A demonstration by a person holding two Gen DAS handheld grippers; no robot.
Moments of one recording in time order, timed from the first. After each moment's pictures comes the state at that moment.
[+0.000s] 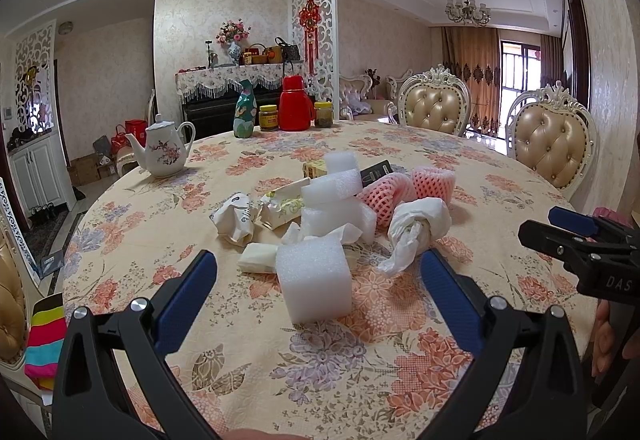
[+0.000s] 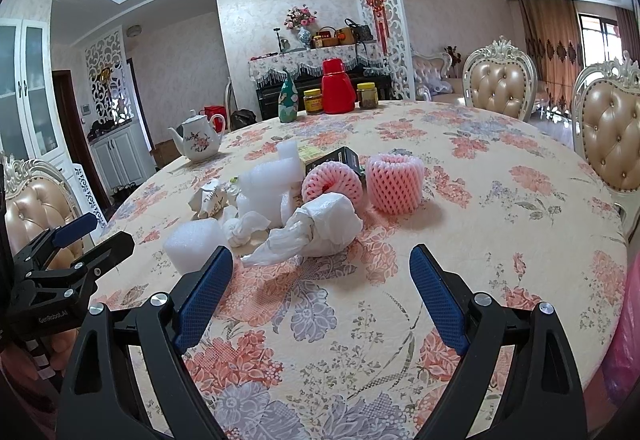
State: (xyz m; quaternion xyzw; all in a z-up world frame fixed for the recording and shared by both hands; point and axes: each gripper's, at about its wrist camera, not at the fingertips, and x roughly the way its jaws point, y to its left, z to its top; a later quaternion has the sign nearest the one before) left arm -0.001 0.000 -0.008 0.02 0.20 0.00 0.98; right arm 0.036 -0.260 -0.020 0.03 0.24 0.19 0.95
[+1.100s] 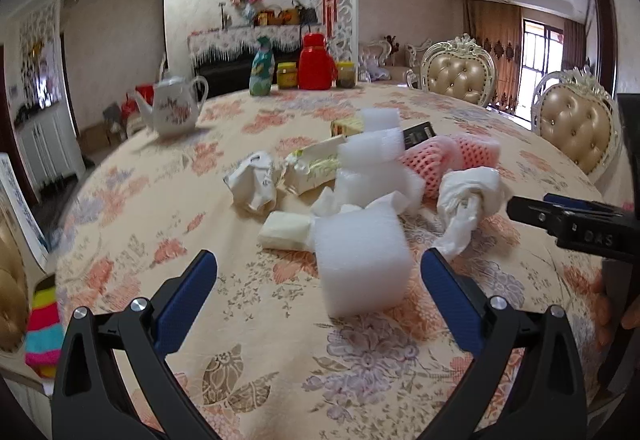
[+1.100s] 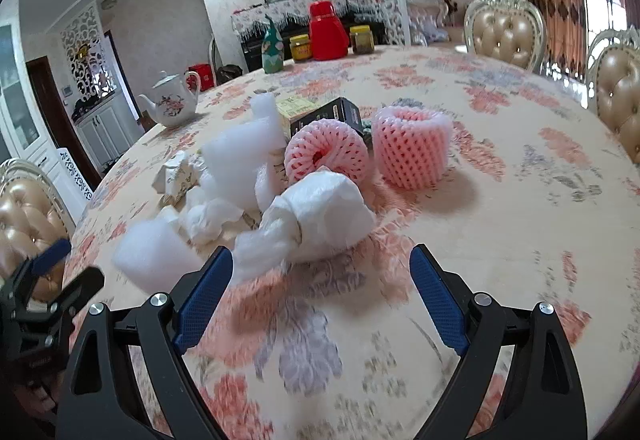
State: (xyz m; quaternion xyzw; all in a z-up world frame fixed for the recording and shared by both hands) left arm 0.054 0.035 -0.037 0.00 0.28 0.02 0.96; right arm 0.137 -0.225 -0.052 0.04 0.35 0.17 0.92
